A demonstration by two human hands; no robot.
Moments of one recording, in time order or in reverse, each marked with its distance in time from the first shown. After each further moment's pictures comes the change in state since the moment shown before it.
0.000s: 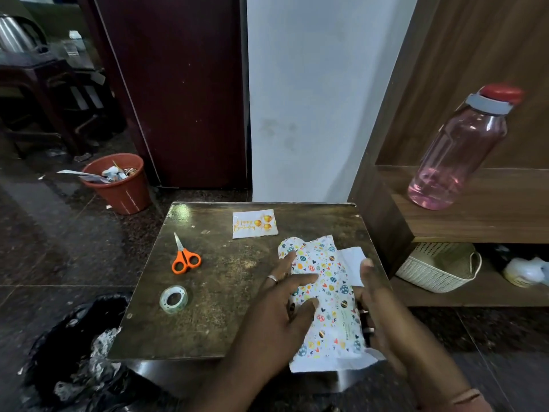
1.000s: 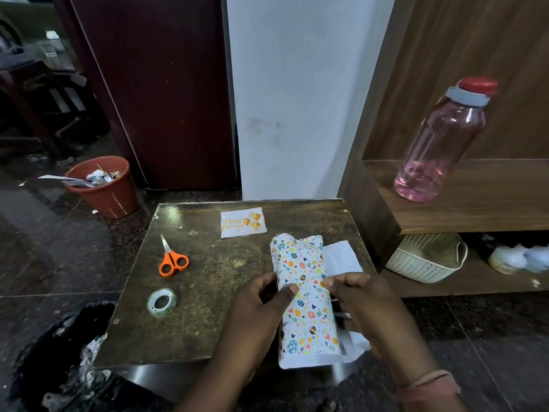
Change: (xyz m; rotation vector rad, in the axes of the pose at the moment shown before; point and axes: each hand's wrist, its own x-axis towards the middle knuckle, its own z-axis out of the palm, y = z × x) left_hand 0.004 0.010 -0.001 -0.456 0.054 -0.548; right_hand 0.021 0.020 -0.008 -0.151 0.061 -0.225
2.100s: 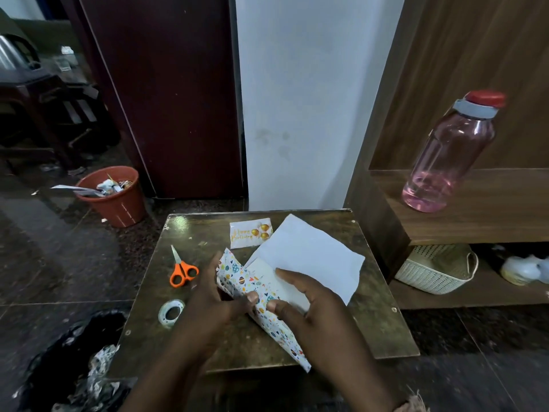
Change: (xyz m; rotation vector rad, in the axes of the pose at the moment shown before) left_hand 0.022 0.009 -0.075 -0.092 0.000 0.115; right_hand -0.028 -0.008 0.059 -0.355 -0.084 -0.533
